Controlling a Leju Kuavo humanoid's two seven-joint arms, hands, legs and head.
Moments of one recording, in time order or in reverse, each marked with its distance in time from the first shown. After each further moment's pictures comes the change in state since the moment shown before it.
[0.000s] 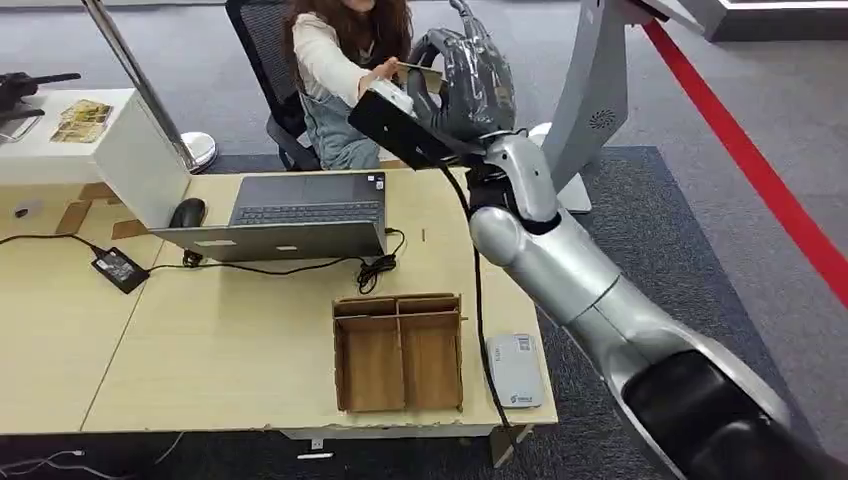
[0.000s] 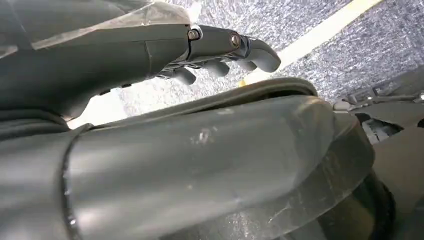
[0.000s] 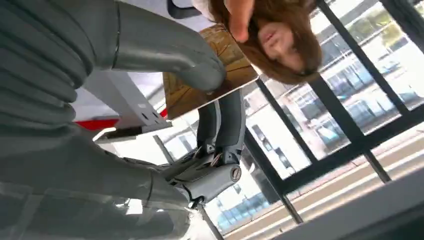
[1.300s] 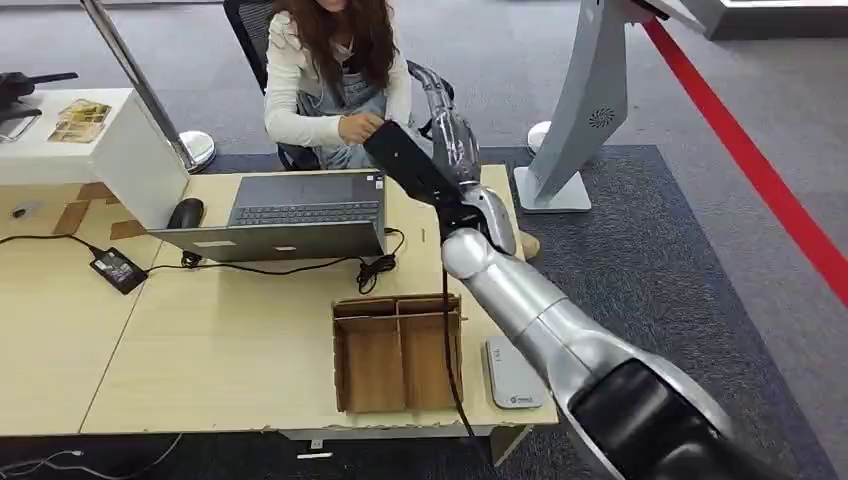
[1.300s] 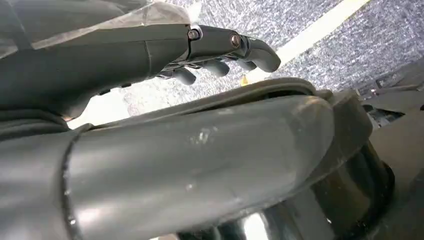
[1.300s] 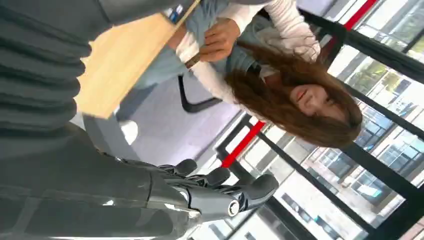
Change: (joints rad) left arm -0.006 -0.015 -0.050 0.000 0.043 0.002 0.012; right arm 0.111 0.135 -0.077 0.283 -0.411 -0.117 -0.304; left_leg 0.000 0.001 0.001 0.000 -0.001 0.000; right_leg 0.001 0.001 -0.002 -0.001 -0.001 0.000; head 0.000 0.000
